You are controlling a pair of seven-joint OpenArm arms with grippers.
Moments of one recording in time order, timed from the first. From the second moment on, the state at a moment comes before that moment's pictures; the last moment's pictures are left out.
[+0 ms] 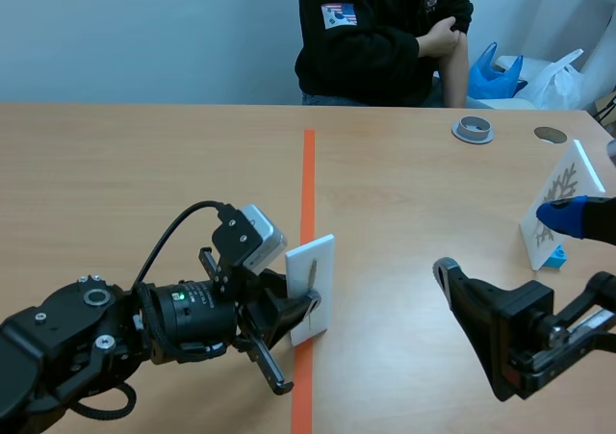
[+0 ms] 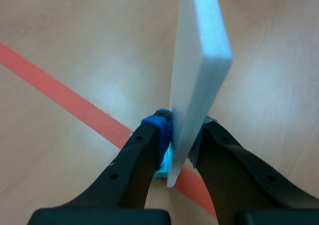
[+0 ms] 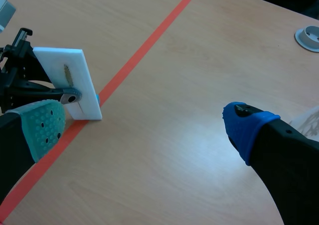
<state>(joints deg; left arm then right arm) 0.7 -18.1 29.5 74.7 -5.6 -32.0 -4.1 -45.8 20.8 12.6 123.0 14.4 26.6 -5.3</state>
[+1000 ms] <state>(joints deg) 1.3 -29.0 -2.9 87.0 -20.5 -18.4 7.3 -44.7 20.8 12.6 123.0 14.3 26.6 -5.1</state>
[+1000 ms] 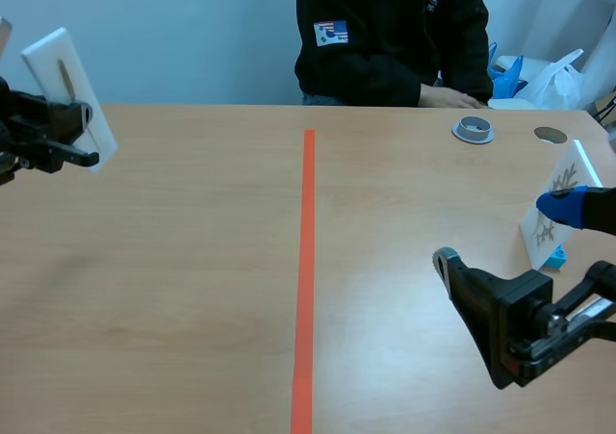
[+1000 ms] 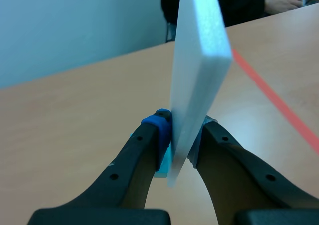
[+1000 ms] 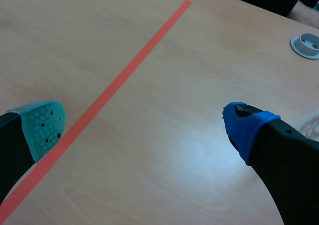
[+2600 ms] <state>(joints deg) -12.0 -29.1 0.8 43.8 -18.8 -17.1 -10.6 -44.7 20.8 12.6 123.0 14.3 26.6 -5.1</state>
